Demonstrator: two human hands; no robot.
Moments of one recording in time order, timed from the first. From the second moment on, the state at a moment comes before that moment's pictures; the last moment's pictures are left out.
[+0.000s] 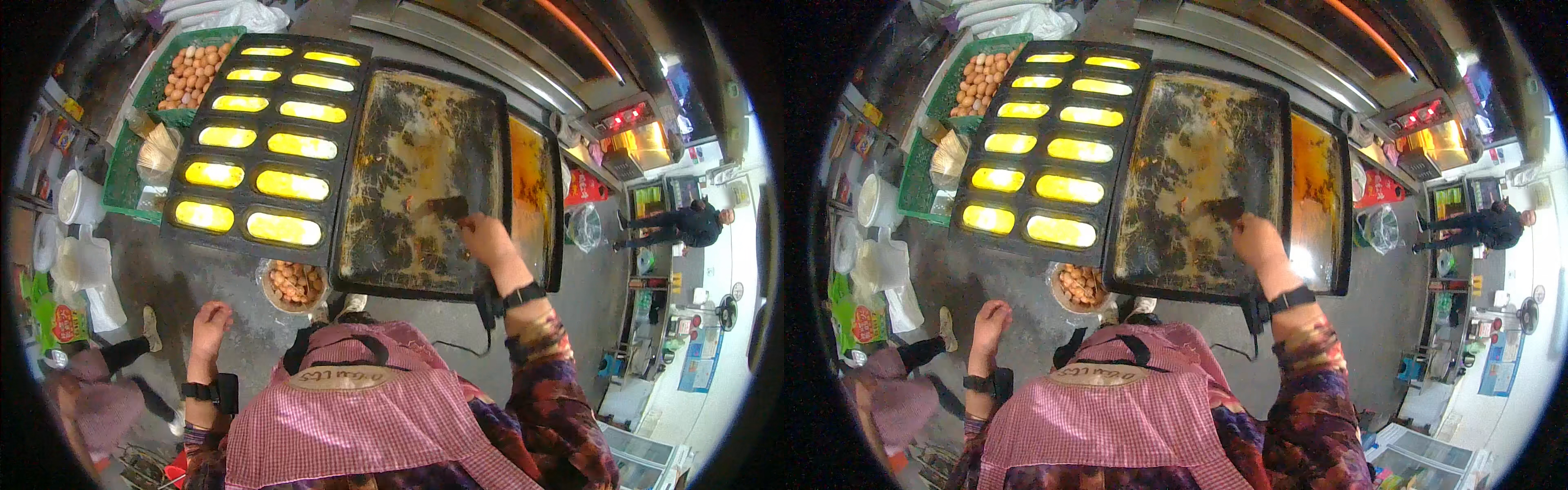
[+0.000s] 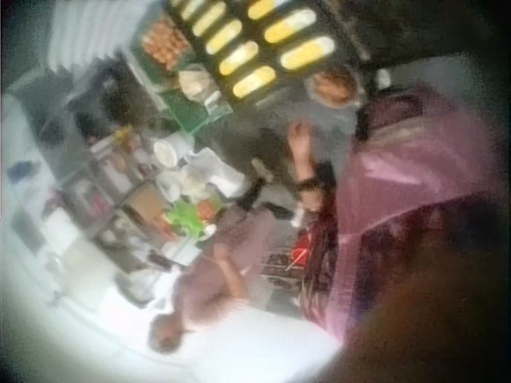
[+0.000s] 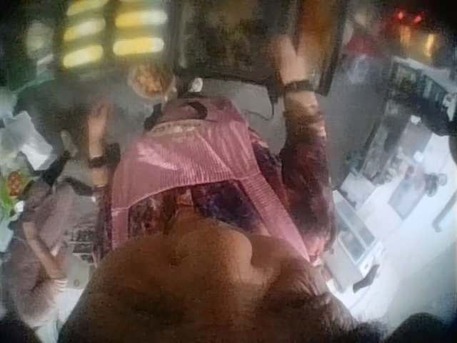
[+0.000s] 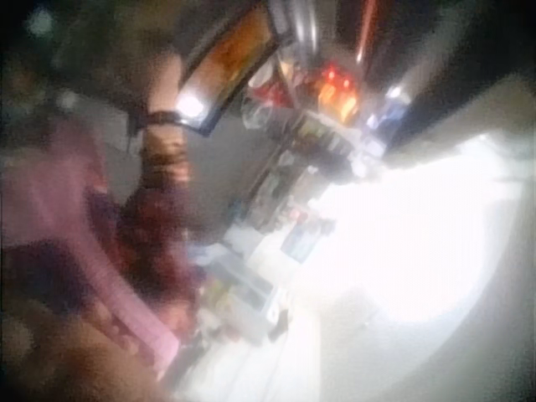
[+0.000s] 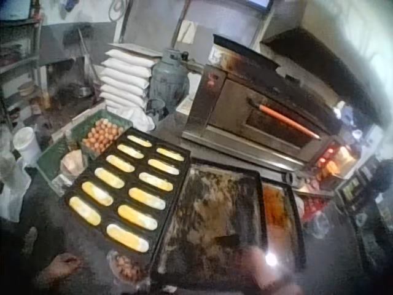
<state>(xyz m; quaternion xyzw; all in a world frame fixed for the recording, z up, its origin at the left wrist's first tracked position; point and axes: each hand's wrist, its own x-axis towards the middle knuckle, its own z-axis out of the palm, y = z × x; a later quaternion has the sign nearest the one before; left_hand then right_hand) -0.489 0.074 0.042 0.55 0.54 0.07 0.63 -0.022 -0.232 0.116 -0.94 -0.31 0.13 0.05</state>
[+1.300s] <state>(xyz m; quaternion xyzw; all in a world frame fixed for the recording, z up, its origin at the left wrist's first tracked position) -0.588 0.022 0.014 0.47 0.69 0.06 0.55 0.213 -0.005 0.080 -0.97 -0.22 0.08 -0.03</state>
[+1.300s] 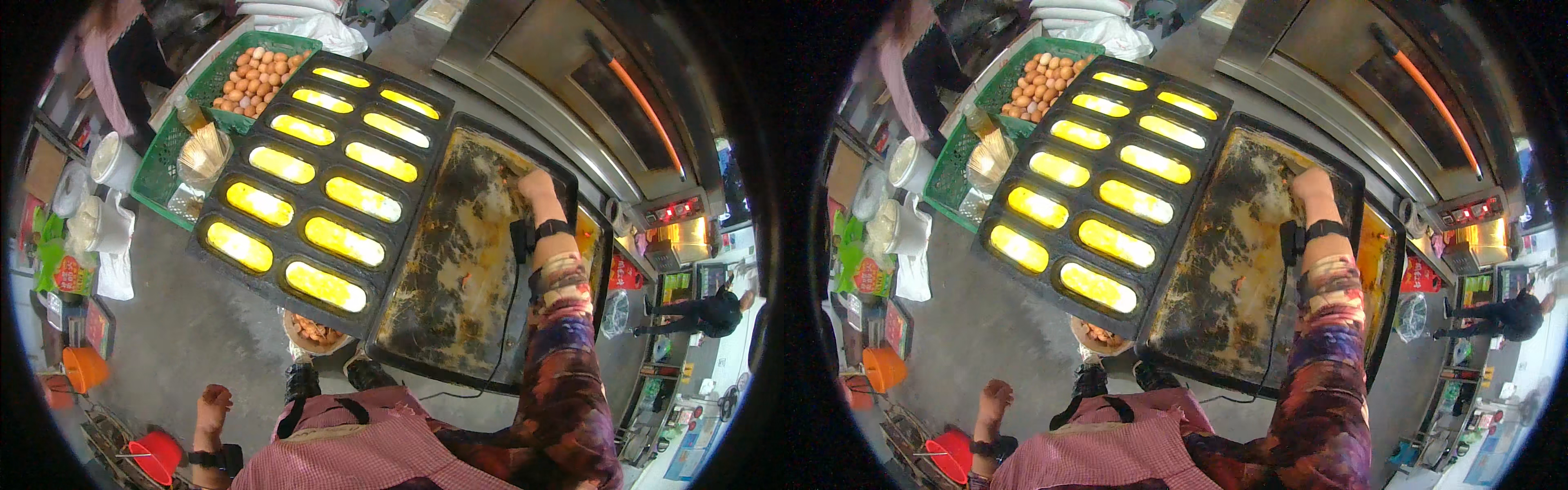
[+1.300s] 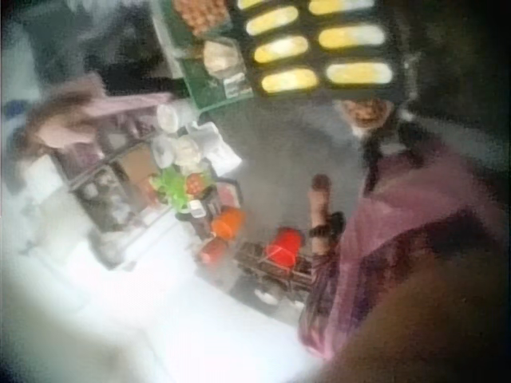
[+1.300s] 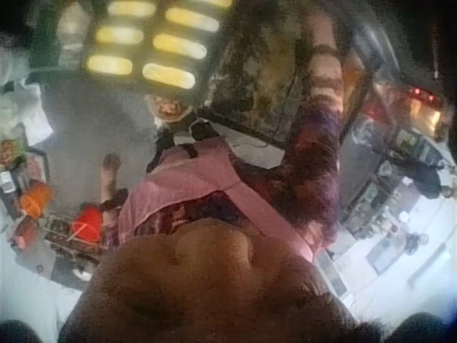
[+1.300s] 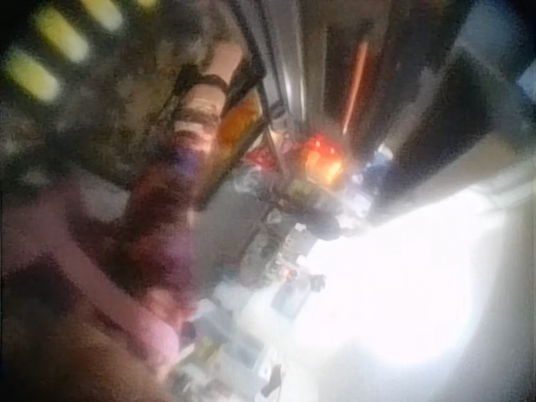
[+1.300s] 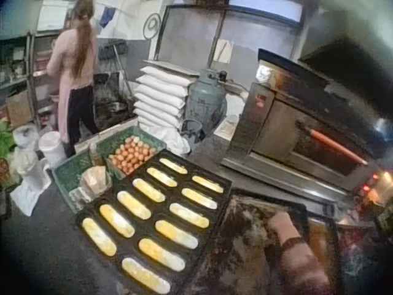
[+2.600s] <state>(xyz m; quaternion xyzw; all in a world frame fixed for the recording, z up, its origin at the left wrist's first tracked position) -0.634 0.090 -0.005 0.47 0.64 0.06 0.61 0.024 -0.011 0.104 -0.89 -0.41 0.17 -0.07</state>
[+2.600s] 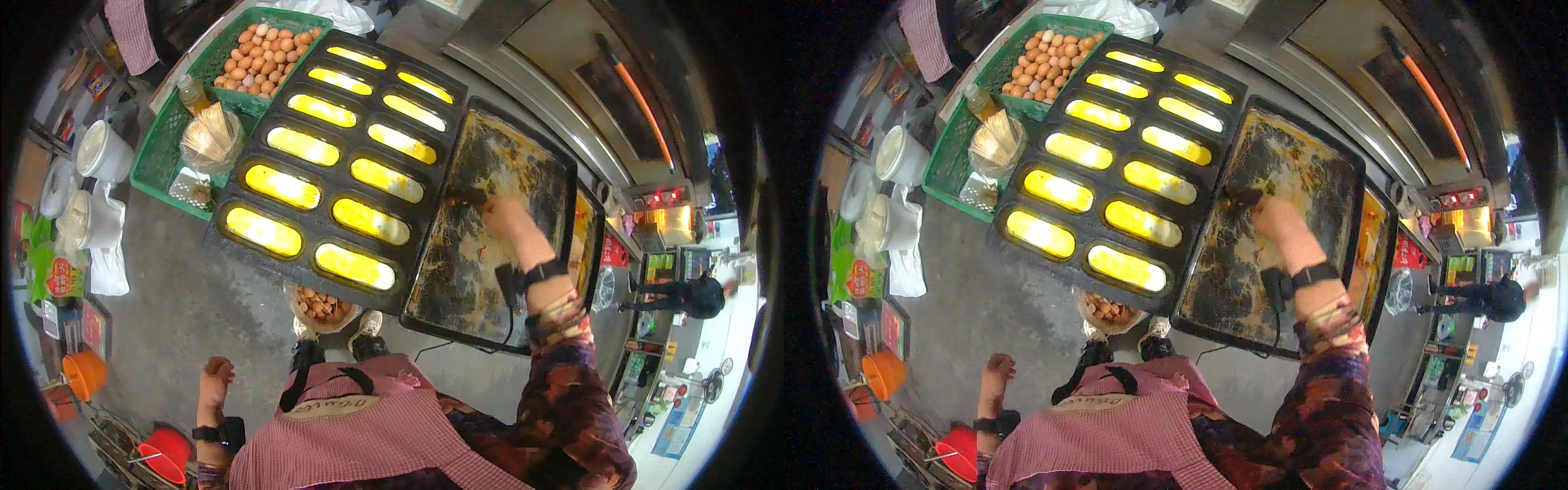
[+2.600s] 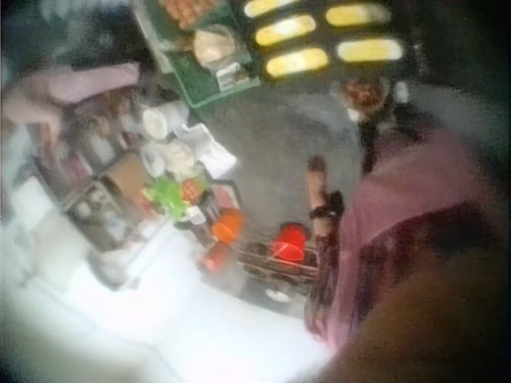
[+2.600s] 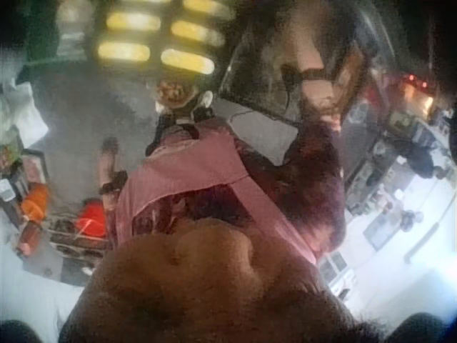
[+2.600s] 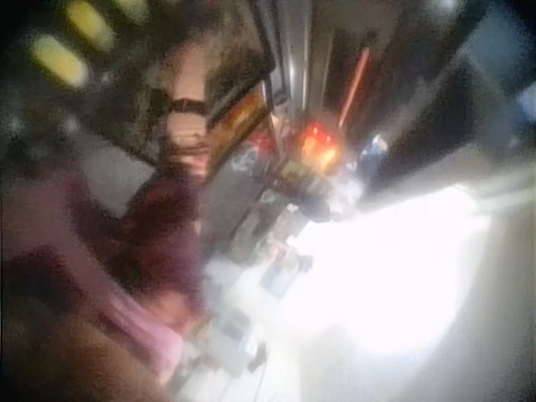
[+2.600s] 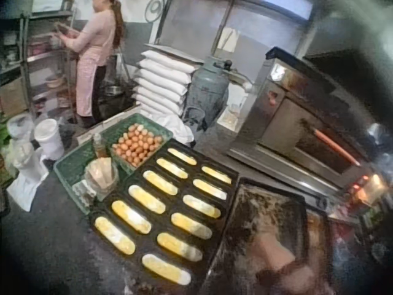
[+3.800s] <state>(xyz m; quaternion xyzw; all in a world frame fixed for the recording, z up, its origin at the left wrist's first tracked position) -0.567 0.162 0.026 0.56 0.55 0.00 0.62 -0.060 -0.234 0.124 -0.96 -0.24 0.11 0.03</state>
